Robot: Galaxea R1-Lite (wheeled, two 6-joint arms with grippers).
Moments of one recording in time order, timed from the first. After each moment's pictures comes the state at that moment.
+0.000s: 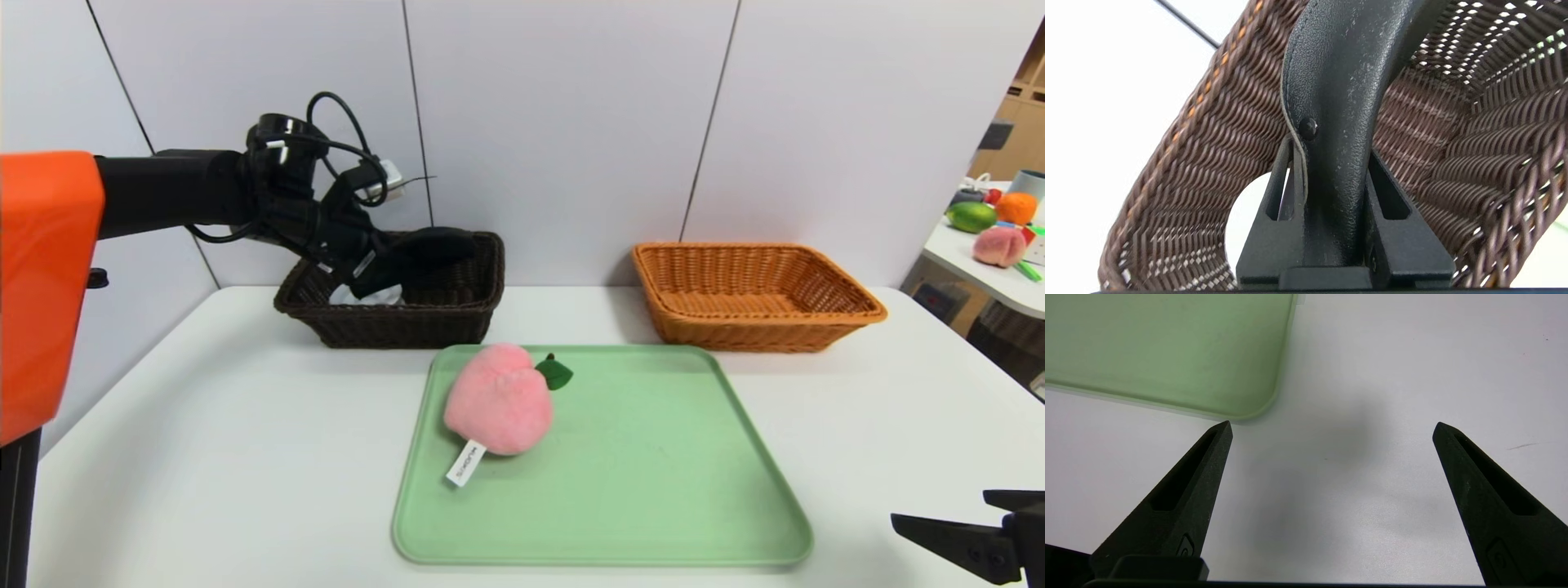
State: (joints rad) left arm -0.14 2.18 -1.97 0.39 -0.46 0.77; right arm 0.17 1.01 -0.62 0.37 0.05 0.04
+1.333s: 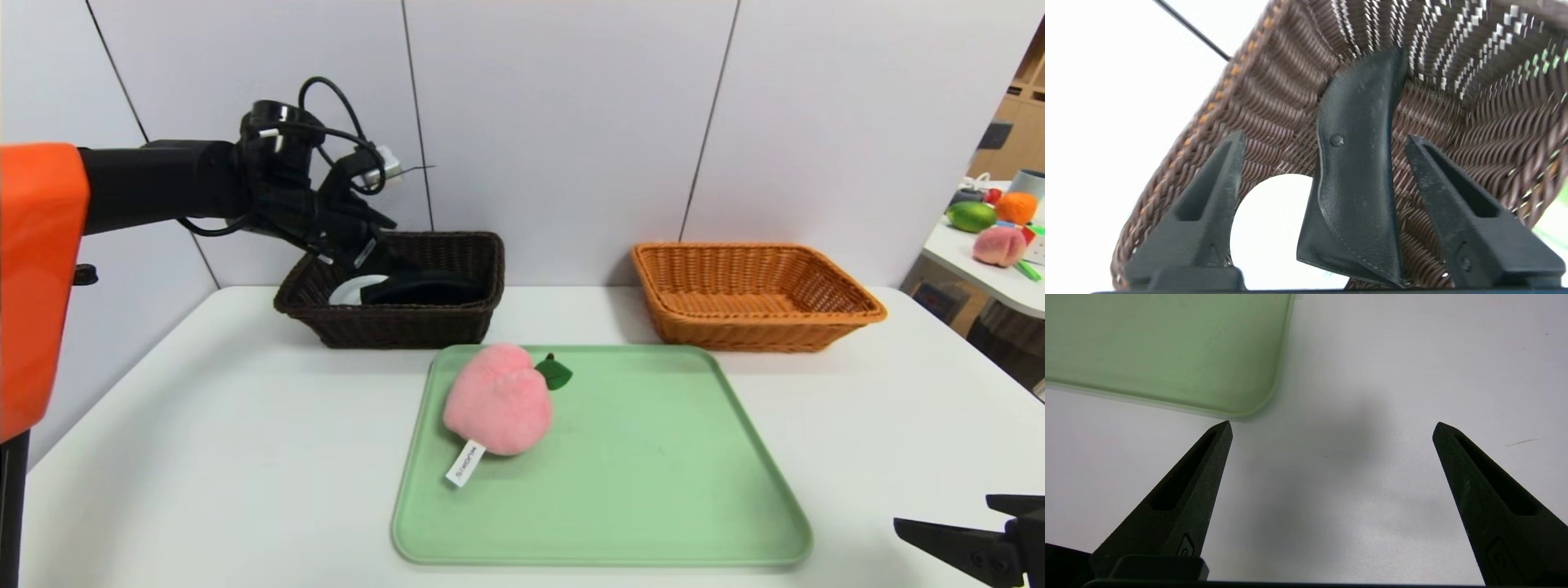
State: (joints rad) left arm -0.14 2.16 -1.97 0.38 -0.46 0.71; right arm 0.17 1.00 -0.61 0.37 0.05 0.04
